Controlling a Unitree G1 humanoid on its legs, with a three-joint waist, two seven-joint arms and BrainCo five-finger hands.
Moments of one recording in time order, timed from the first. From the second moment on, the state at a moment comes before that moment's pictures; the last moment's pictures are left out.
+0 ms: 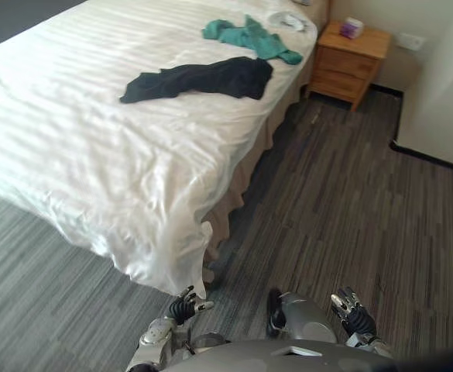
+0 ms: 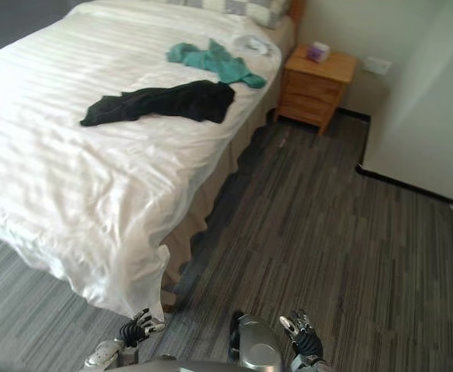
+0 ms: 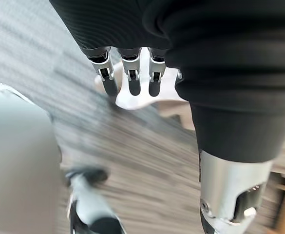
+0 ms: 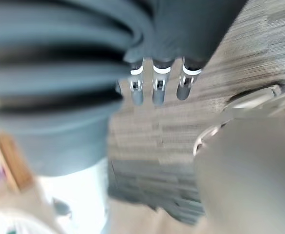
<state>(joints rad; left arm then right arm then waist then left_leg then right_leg) 0.14 0.11 0.06 0.94 -0.07 -0.02 -0.14 0.21 -0.06 -0.32 0.92 0.42 -0.16 0.35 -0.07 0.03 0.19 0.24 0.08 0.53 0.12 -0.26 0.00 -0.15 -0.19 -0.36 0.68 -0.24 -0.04</state>
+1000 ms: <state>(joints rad) 0.06 0.08 0.10 1.04 -0.14 0.15 -0.04 0.20 -0.09 -0.25 1.05 0.32 -0.10 0.23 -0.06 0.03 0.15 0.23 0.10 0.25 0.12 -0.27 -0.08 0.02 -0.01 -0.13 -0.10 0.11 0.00</state>
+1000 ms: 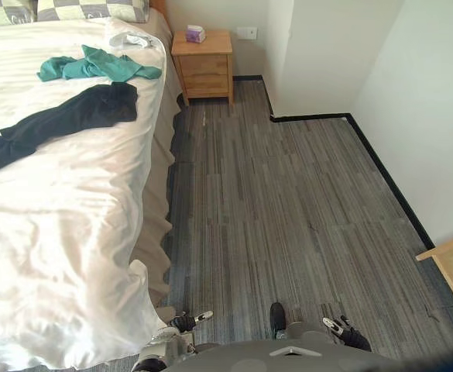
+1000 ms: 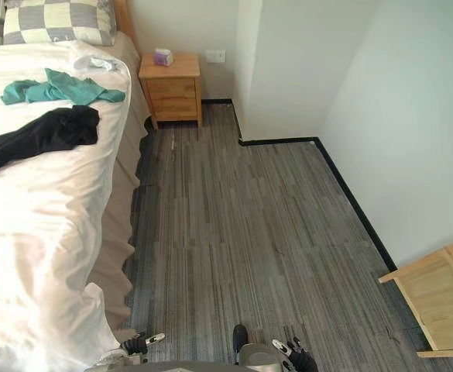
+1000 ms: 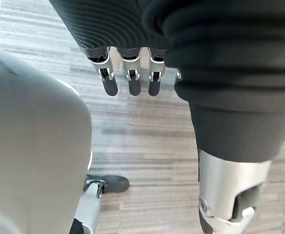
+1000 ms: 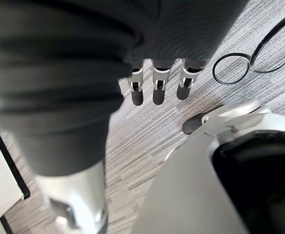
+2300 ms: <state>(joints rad) 0.03 0.10 0.14 0.97 -0.33 0.14 0.05 0.09 -0.09 -0.18 0.97 0.27 -0.02 0.11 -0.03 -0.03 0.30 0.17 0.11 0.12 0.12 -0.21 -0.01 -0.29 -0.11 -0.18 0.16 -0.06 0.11</state>
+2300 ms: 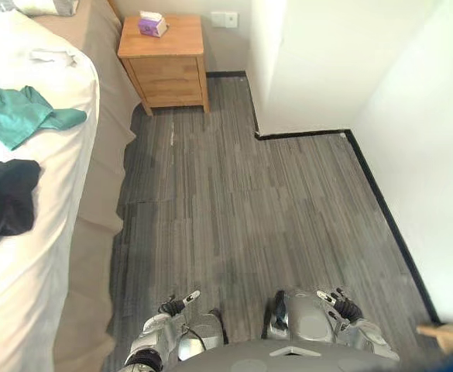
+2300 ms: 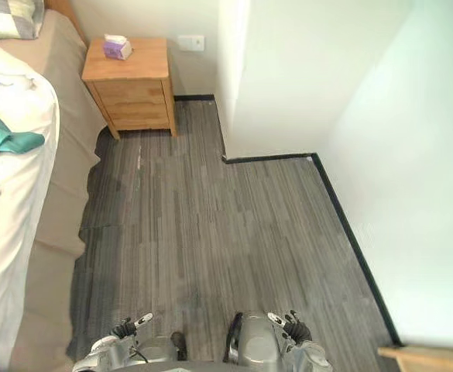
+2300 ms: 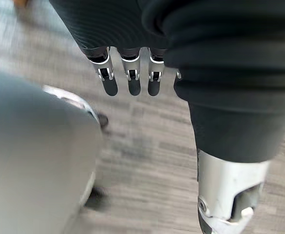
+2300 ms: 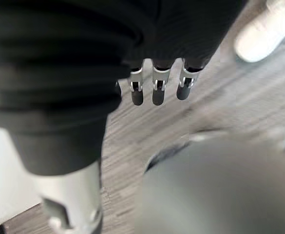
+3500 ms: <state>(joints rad) 0.04 0.16 0.10 1.01 -0.26 0.18 0.06 0.12 -0.09 -0.18 1.02 0.22 -0.06 0.23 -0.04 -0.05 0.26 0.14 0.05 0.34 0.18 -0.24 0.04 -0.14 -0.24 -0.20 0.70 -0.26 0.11</state>
